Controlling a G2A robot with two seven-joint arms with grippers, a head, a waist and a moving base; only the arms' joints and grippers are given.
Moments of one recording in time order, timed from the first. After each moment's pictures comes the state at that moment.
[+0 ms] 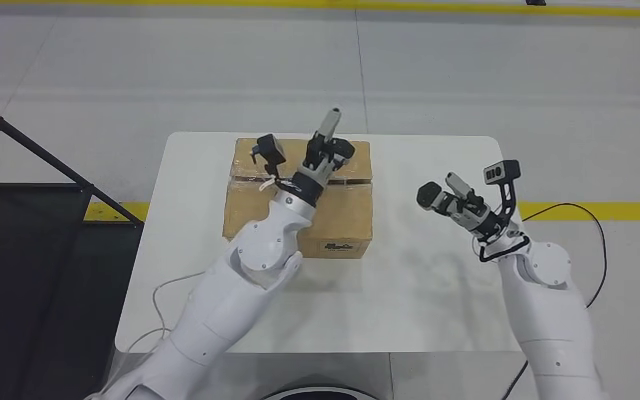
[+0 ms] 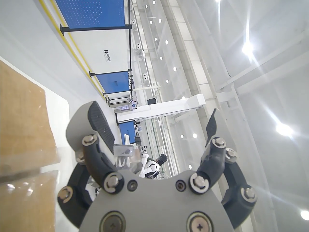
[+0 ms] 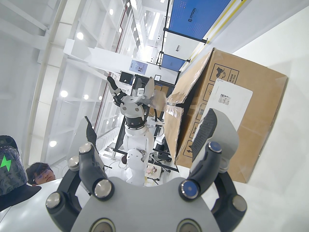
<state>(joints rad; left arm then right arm) 0.92 -1.39 -0.97 -1.54 -0.33 -0.18 0.10 -1.02 -1.17 1.48 -1.26 0.50 -0.40 1.01</state>
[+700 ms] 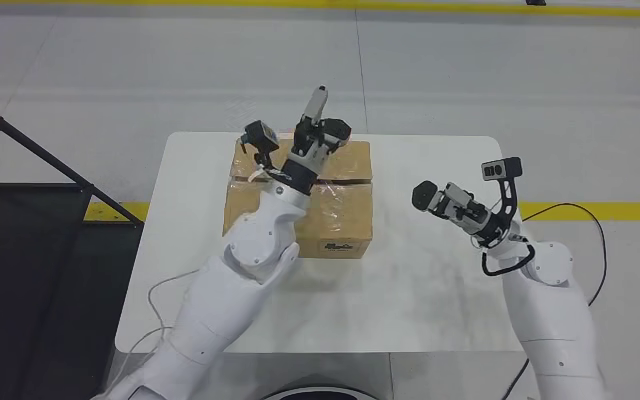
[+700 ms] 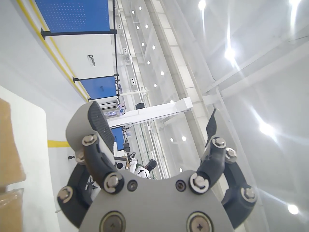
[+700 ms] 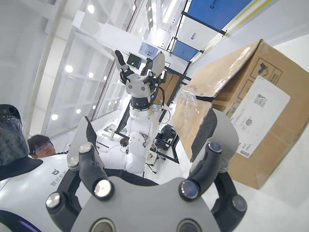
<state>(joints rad) 0.94 -1.41 -1.08 -1.64 -0.36 -0.18 0.05 -1.01 -1.16 1.46 -1.33 0.55 -0.51 1.12</state>
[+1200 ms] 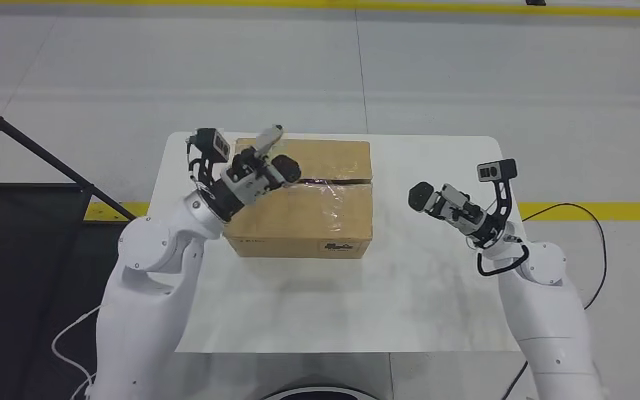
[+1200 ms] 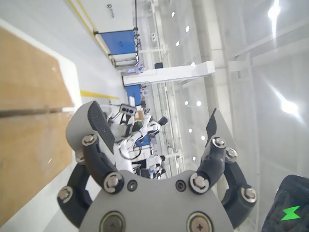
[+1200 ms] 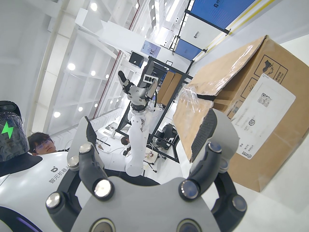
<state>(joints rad) 1.17 -1.31 -1.48 -1.86 -0.33 0.17 -0.70 -1.00 -1.16 1.43 -1.28 0.57 -0.54 1.11</state>
